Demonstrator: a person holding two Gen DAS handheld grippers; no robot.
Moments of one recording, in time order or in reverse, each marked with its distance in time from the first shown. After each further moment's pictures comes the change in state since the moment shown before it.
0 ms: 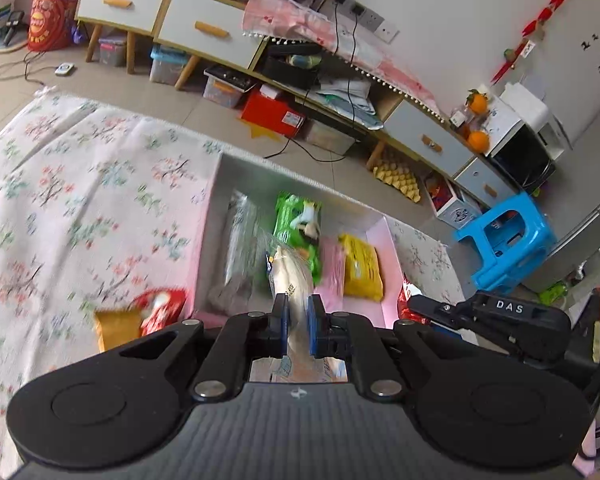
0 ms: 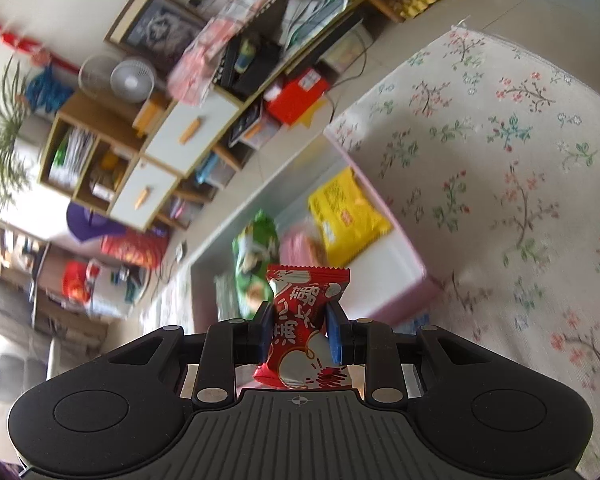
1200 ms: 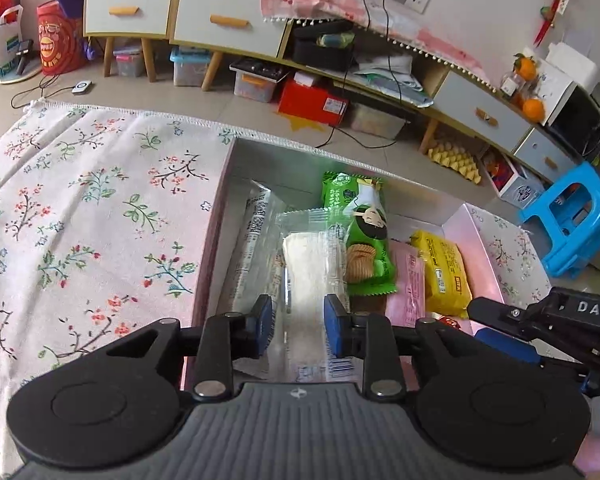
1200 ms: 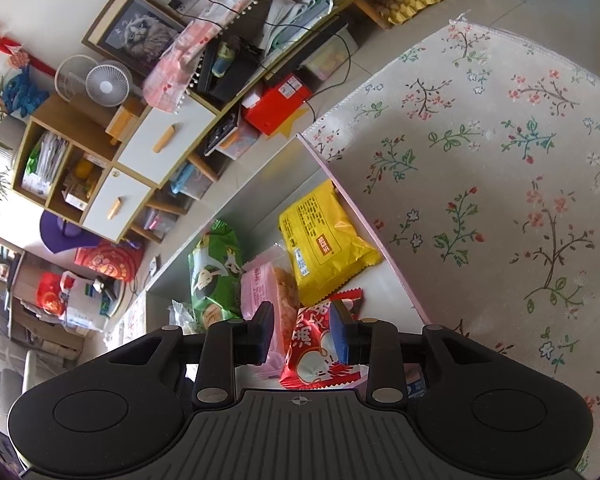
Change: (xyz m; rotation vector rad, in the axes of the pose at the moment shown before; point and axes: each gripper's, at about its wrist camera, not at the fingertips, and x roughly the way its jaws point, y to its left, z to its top) left arm 0.068 0.000 0.004 0.070 0.022 0.182; right arm 0.045 -0.007 0.006 -0.023 -0.017 -0.054
